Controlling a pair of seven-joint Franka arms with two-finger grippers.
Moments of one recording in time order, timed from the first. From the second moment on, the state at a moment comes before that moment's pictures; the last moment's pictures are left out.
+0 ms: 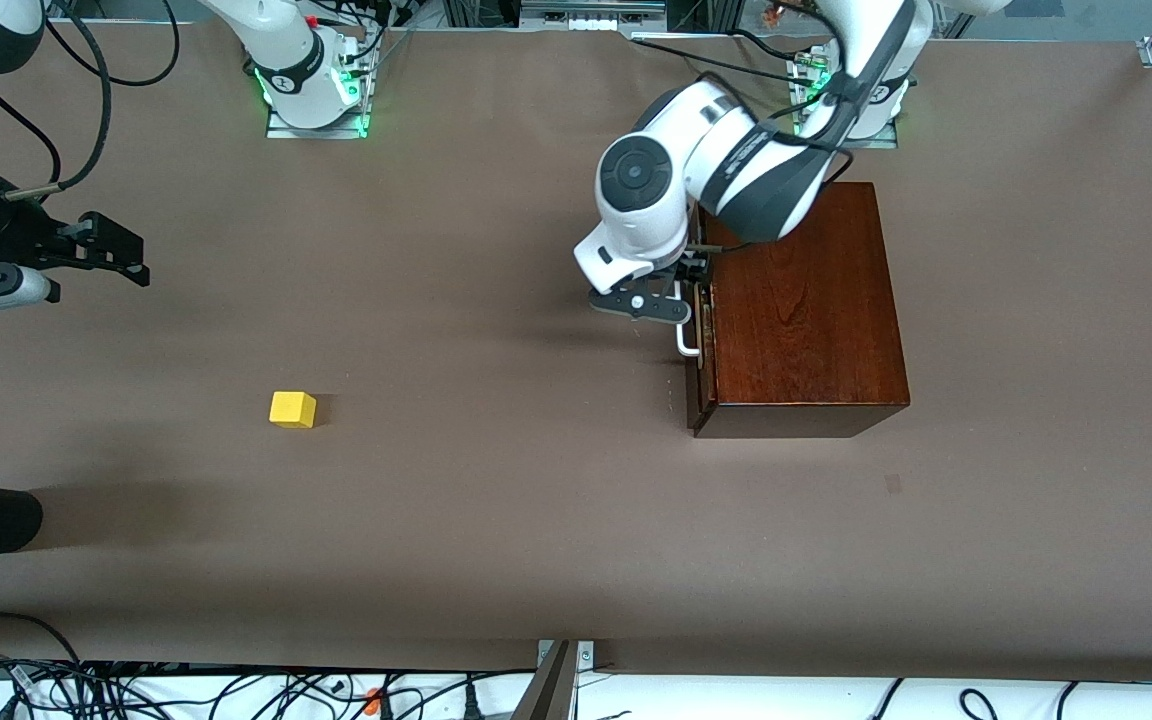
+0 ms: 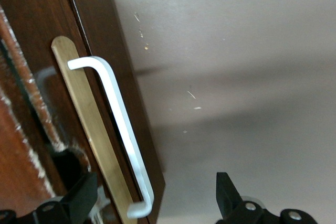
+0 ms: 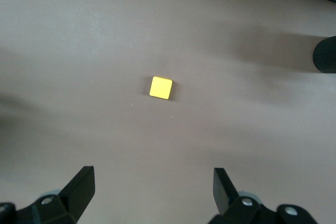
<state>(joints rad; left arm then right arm) -0.59 0.48 -0.16 -1.58 0.10 1.81 -0.56 0.14 0.12 -0.10 -1.50 0.03 1.63 -0.16</state>
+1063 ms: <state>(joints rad) -0.60 0.51 -0.16 -1.73 0.14 2.04 -0.62 0.10 0.31 -0.10 -1.50 0.03 1.66 -0.16</state>
